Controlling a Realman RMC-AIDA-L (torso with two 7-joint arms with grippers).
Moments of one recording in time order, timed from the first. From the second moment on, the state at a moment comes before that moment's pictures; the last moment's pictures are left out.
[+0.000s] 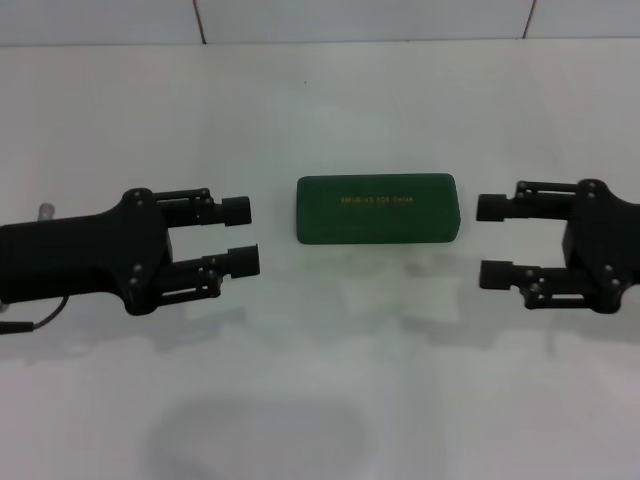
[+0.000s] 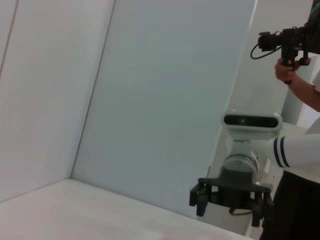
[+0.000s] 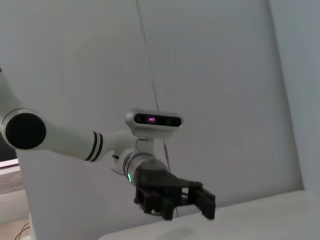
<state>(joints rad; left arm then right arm) -0.42 -1.94 1.00 0.58 1.56 1.83 -1.31 0.49 2.01 -0.87 -0.69 -1.71 -1.87 1.27</state>
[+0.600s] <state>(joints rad) -0.43 -1.96 1.00 0.59 1.57 1.88 -1.40 0.54 2.02 -1.06 -0.67 -1.70 -1.72 1.27</state>
